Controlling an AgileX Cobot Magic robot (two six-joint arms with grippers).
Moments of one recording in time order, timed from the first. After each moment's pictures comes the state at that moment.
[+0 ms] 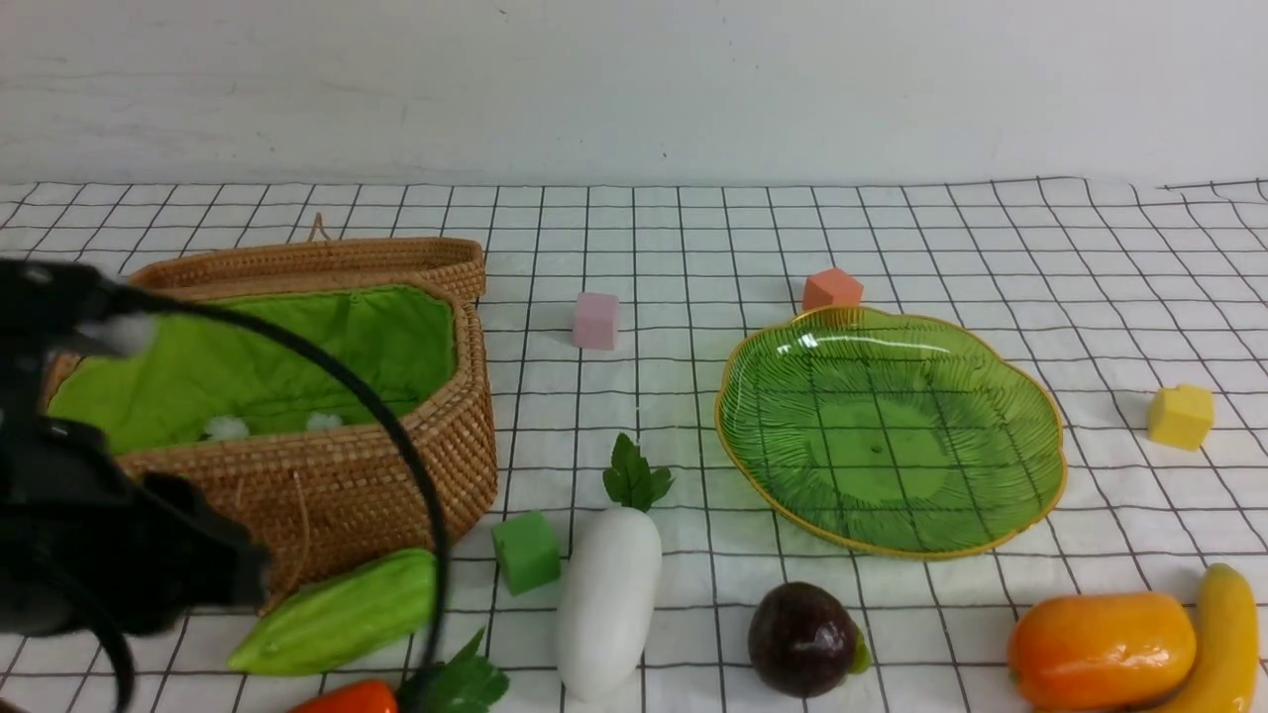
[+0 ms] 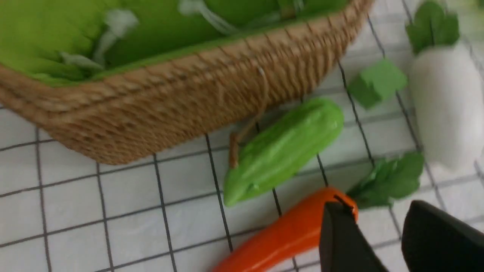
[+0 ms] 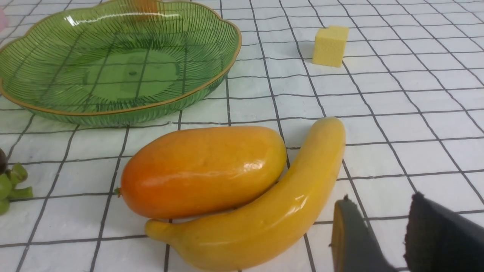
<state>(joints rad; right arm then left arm) -0.12 -0.01 0.01 0.15 0.39 -0.16 -0.44 1.01 -0.78 0.10 0.78 -0.15</state>
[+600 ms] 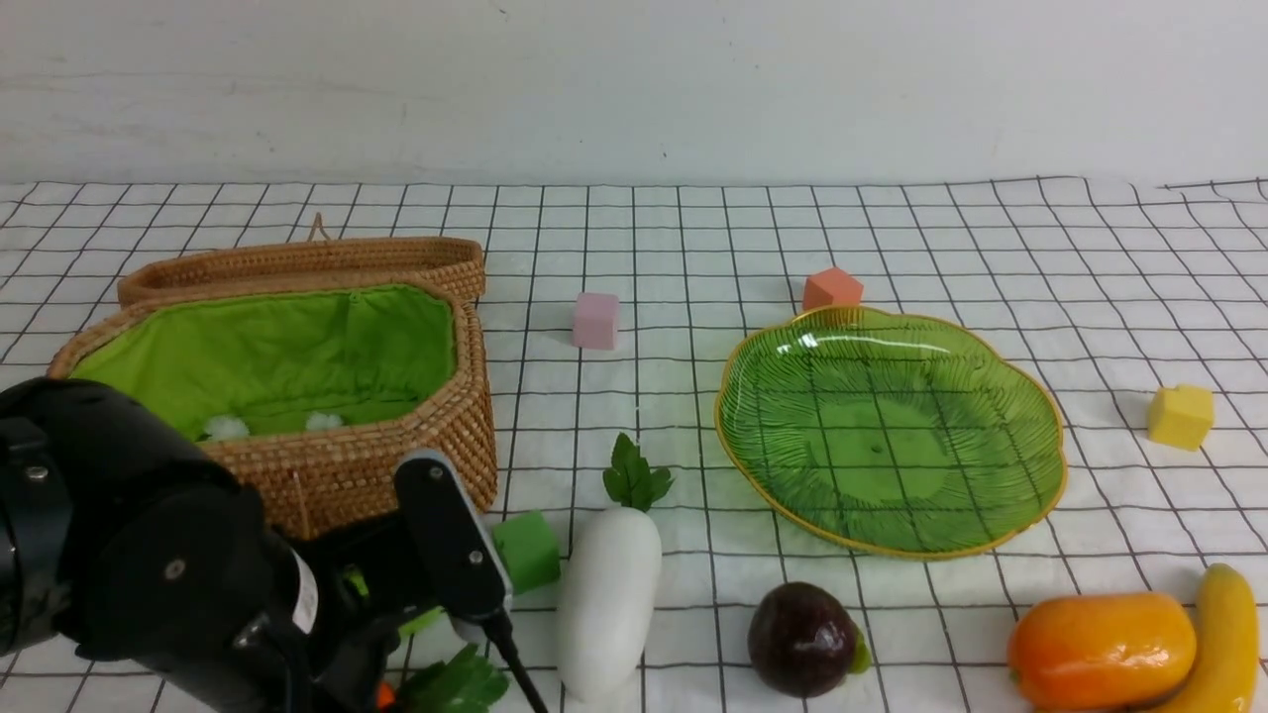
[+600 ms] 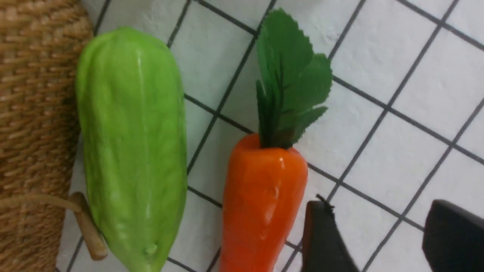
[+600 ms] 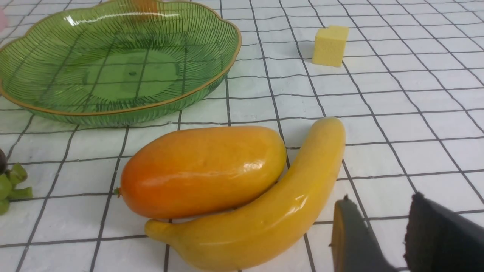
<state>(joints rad) -0.12 -0.01 0.01 0.15 0.39 -0.16 -0.60 1.34 -0.78 0.06 0.78 0.44</state>
